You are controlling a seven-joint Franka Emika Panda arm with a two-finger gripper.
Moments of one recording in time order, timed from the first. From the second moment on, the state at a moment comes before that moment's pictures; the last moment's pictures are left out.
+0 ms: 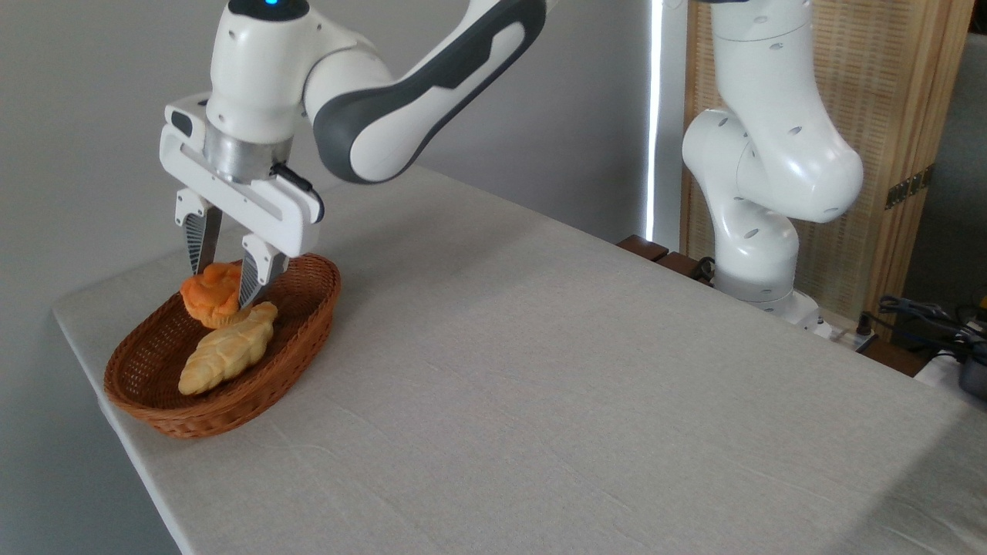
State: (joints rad) arm -0.13 0.20 -0.31 -1.82 -0.30 2.44 0.15
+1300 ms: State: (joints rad) arm -0.13 0.19 -0.27 -1.79 -0.24 2.44 0.14
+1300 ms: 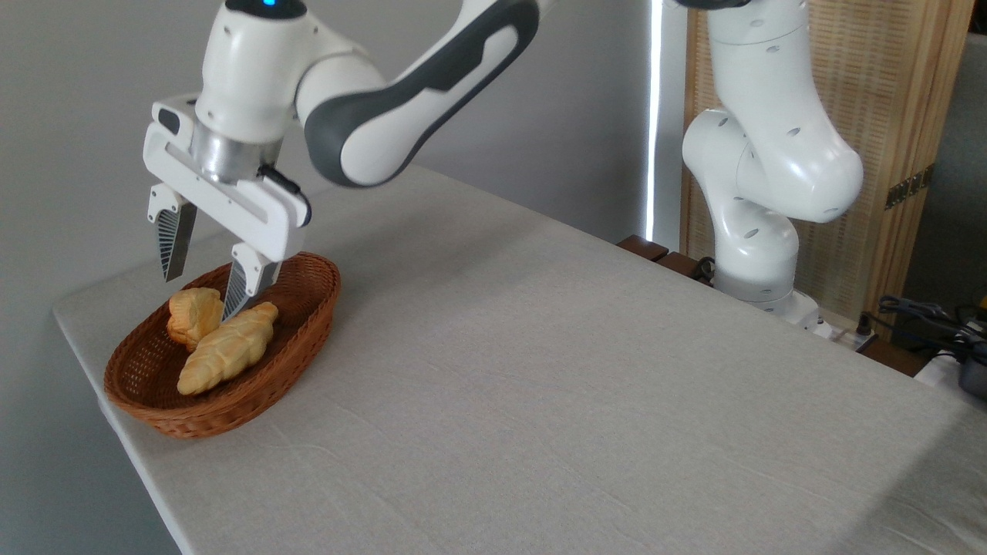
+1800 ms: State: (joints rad) arm -0.12 -0.01 -0.09 -1.80 -0.10 1.90 0.46
